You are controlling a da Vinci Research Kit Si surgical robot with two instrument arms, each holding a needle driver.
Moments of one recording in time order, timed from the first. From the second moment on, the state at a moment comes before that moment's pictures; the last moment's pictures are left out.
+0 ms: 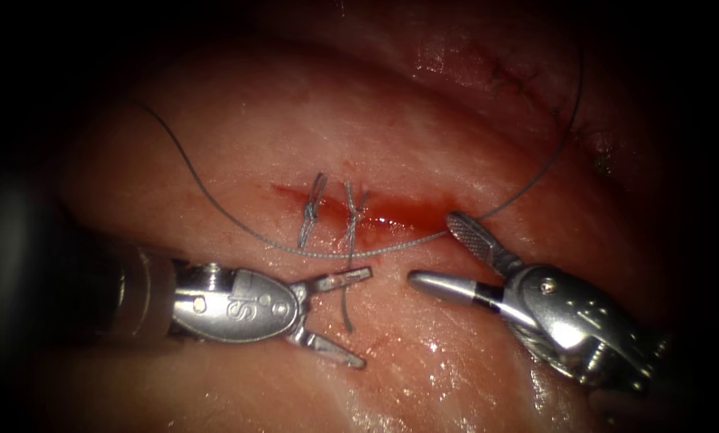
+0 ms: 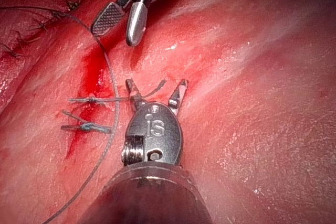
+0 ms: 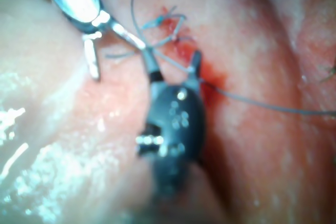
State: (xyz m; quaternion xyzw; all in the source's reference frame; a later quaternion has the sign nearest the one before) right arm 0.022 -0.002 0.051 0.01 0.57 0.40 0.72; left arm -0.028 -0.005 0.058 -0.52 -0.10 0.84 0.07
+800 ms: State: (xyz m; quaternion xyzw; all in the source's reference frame) right arm 0.022 -0.003 0.052 0.00 0.58 0.32 0.75; left arm -0.027 -0.001 0.056 -0.54 -0.12 0.83 0.08
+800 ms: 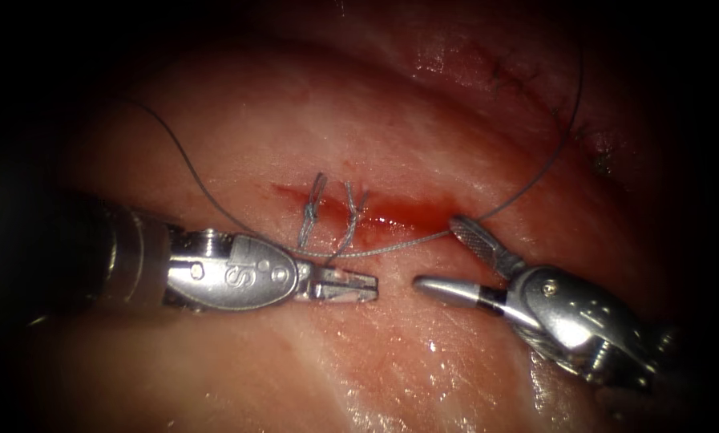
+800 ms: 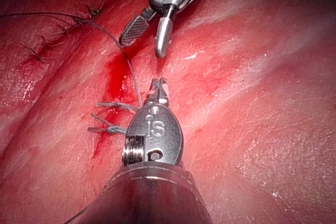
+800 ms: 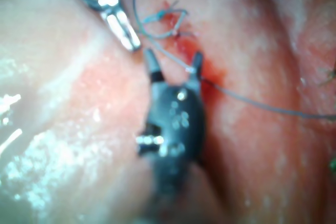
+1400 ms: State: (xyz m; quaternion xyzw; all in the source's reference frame) right arm 0.027 -0.001 0.054 -0.01 0.57 0.12 0.81; left arm -0.026 0.004 0.054 -0.60 -0.16 0.77 0.13
